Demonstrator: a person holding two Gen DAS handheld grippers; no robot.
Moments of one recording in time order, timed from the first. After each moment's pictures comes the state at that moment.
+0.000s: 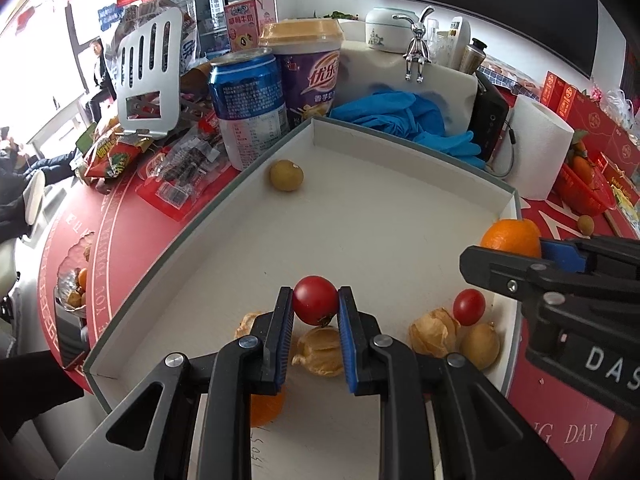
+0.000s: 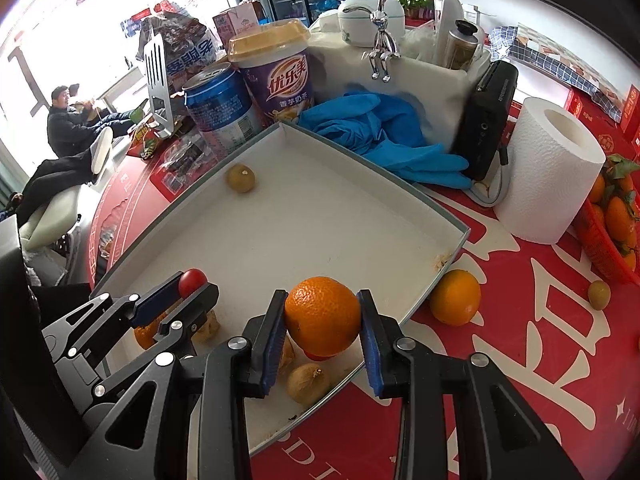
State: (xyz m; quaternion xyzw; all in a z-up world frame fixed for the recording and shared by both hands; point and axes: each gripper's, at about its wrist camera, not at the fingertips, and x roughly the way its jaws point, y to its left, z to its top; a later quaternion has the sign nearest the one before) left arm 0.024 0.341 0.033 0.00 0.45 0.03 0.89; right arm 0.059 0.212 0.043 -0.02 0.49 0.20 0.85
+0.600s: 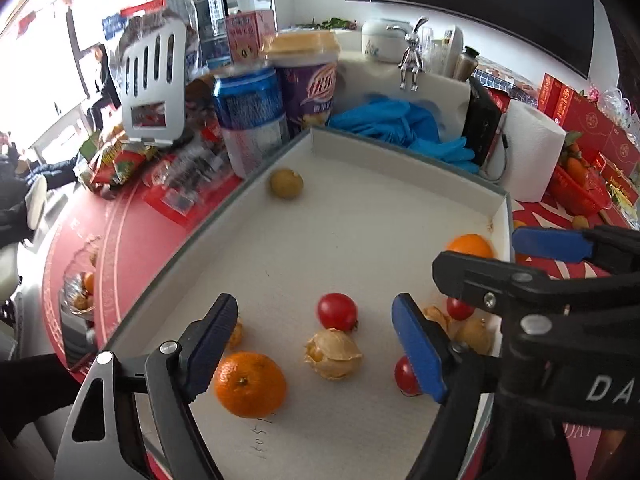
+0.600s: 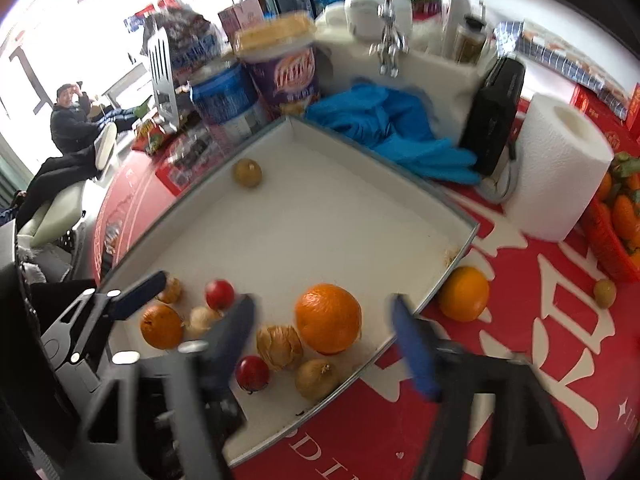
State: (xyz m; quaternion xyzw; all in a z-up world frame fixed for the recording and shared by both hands) left arm 0.015 0.339 0.044 0.01 0.43 0.04 0.90; right arm 0.058 0.215 0.050 -0.02 0.49 0.21 0.85
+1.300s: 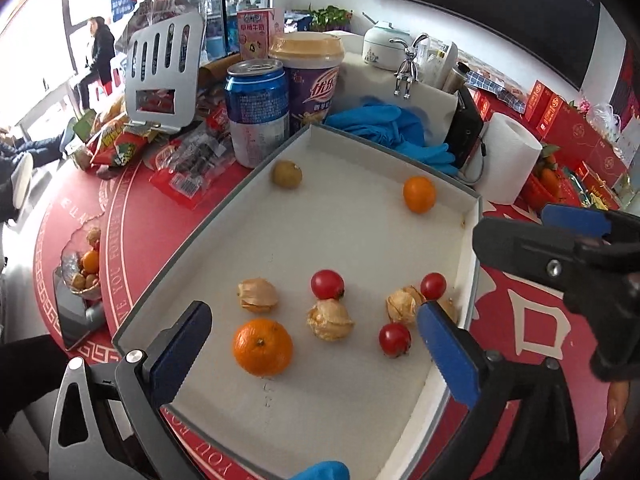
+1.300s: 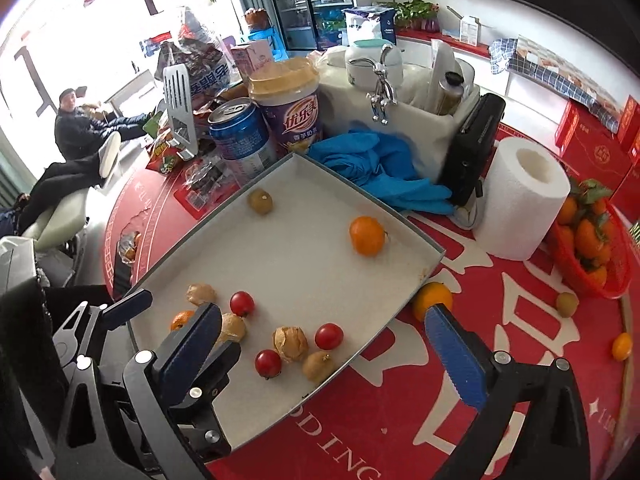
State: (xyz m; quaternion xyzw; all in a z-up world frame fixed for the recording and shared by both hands) left arm 0.000 0.356 0.070 -0.03 0.47 0.00 0.88; right arm 0.044 0.209 0.093 -0.03 0.49 0.21 0.85
